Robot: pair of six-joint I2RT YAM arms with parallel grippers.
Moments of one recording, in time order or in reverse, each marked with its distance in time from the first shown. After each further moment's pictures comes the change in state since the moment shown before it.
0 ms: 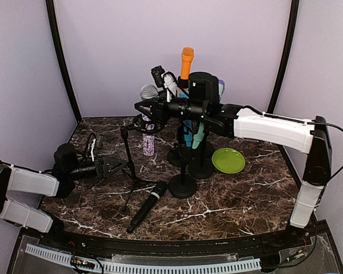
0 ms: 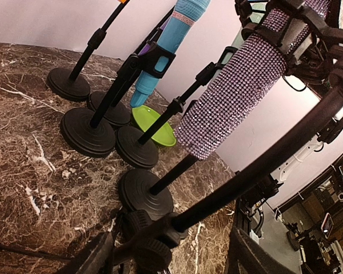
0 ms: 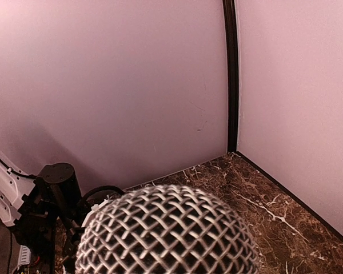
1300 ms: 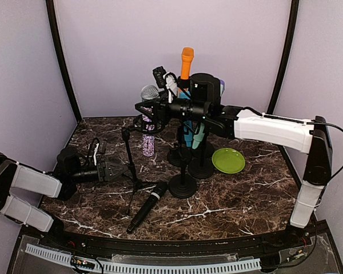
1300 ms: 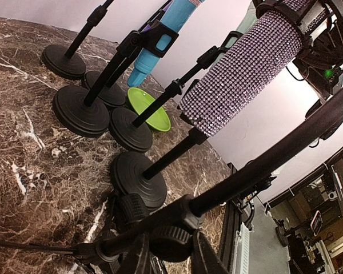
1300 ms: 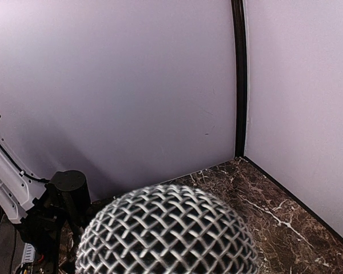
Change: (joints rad) left arm -0.017 0.068 -0.027 0.059 0.017 -0.050; right arm -0.007 -0.003 -0.029 0.051 -0.057 0.005
